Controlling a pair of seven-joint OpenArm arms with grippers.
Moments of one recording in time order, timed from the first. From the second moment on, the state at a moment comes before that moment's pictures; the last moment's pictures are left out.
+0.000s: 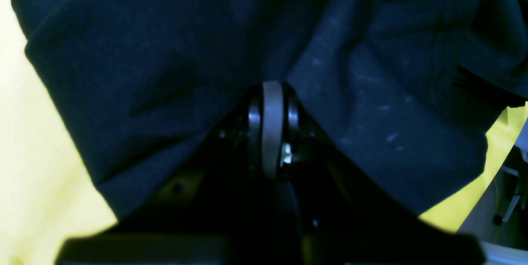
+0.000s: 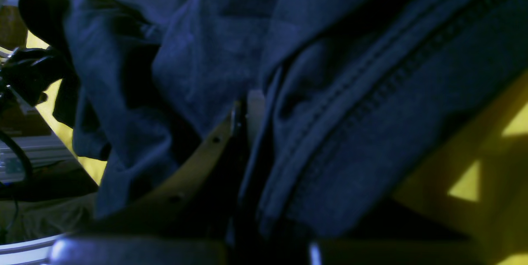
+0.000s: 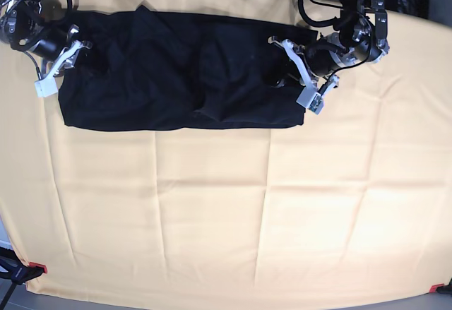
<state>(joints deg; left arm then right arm) 16.8 -10.9 -3.5 106.6 -38.2 -34.3 56.4 -20.5 19.7 28.5 92.5 67.2 38.7 -69.5</state>
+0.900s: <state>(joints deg) 17.4 -16.6 -27.1 114.4 -45.4 -32.3 59.0 -11.4 26.0 32.4 98.1 38.4 27.0 -64.7</state>
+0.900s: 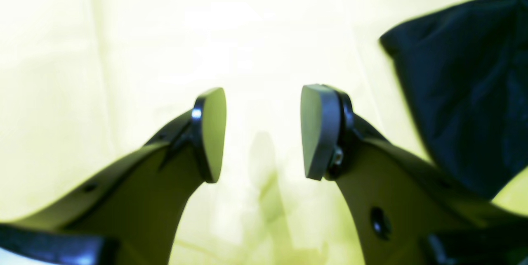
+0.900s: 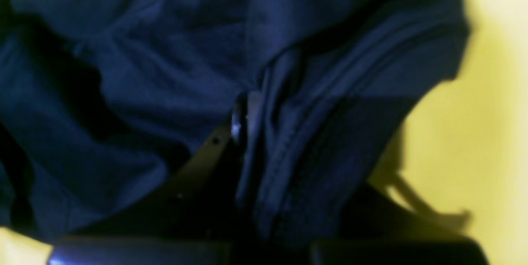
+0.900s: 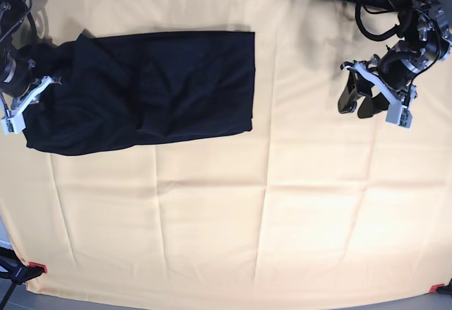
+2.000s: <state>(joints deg) 19.2 -16.6 -26.9 114.0 -46.5 -32.4 59.0 -14.9 3.2 14.2 116.7 64.7 40.7 -74.6</state>
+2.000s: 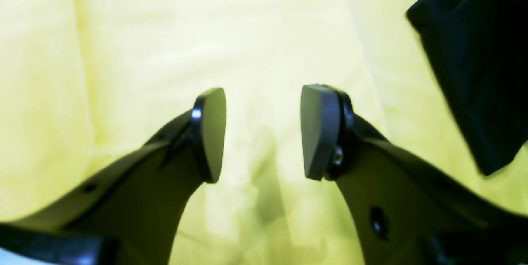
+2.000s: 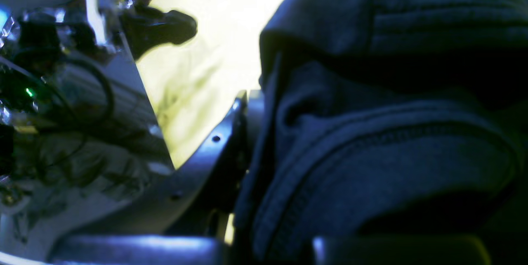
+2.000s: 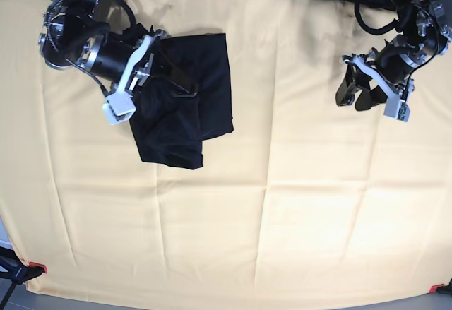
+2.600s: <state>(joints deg) 19.2 -16.6 -26.9 114.0 -47.1 -32.3 59.0 -9.1 3.2 -6.8 120.9 52.6 40.7 -67.9</state>
